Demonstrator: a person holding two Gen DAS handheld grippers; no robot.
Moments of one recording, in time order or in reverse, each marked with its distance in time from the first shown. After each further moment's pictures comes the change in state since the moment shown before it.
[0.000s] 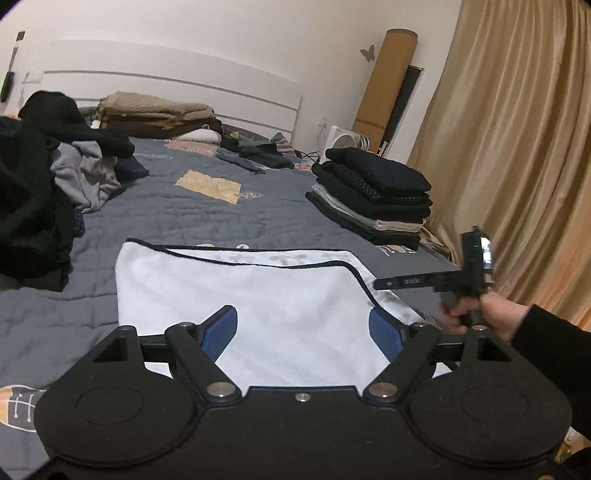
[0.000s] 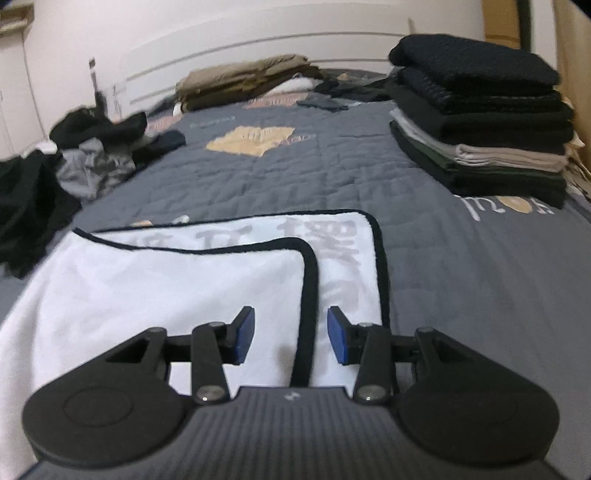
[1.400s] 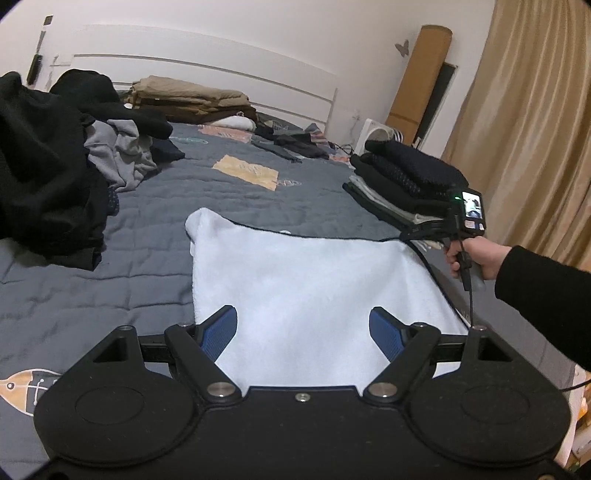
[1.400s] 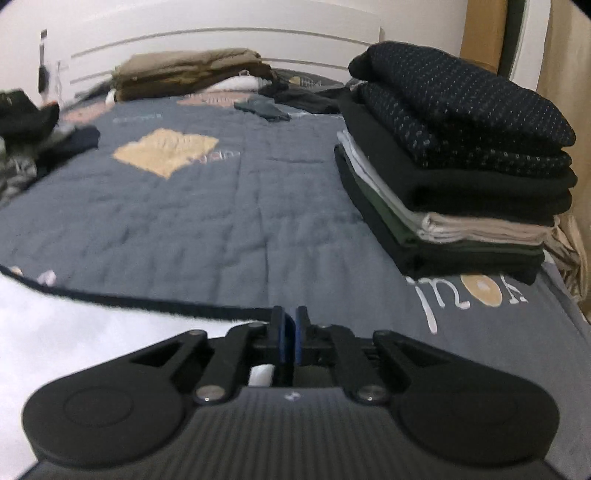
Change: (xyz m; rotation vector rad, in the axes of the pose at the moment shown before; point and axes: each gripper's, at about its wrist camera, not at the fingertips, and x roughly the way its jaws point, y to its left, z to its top) left arm 0.005 0.028 -0.008 -0.028 0.033 0.081; right arm 0.089 -0.044 0.085 -0.075 -0.002 -0.252
